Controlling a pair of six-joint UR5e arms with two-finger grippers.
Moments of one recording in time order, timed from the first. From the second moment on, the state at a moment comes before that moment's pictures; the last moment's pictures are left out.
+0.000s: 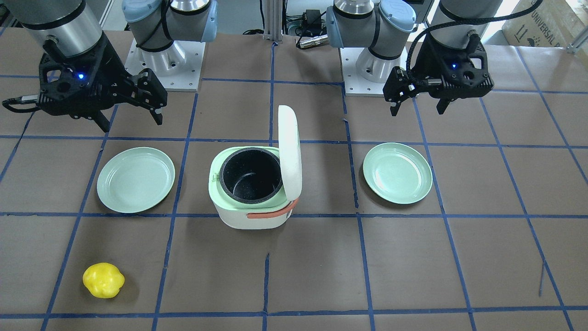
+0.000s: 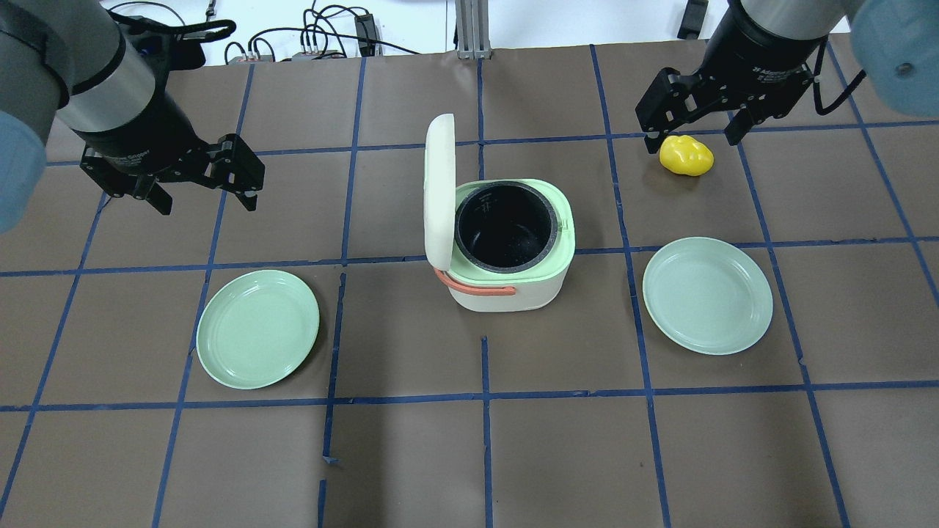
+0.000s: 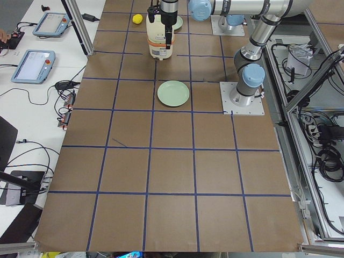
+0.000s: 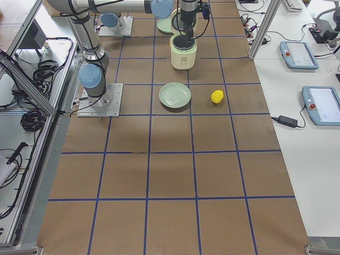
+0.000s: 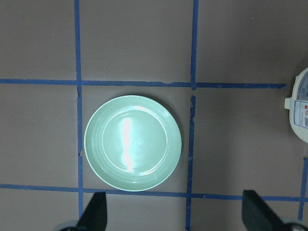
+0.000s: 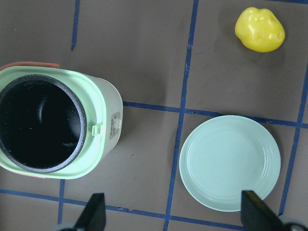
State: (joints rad) left arm -1.51 -1.48 -1.67 -1.53 1.62 0.03; right arm 1.53 -1.55 1.54 -1.60 -1.48 -0.16
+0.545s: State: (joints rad) left arm -1.51 -1.48 -1.67 -1.53 1.62 0.03; right arm 1.53 -1.56 1.53 -1.59 -1.49 -0.16
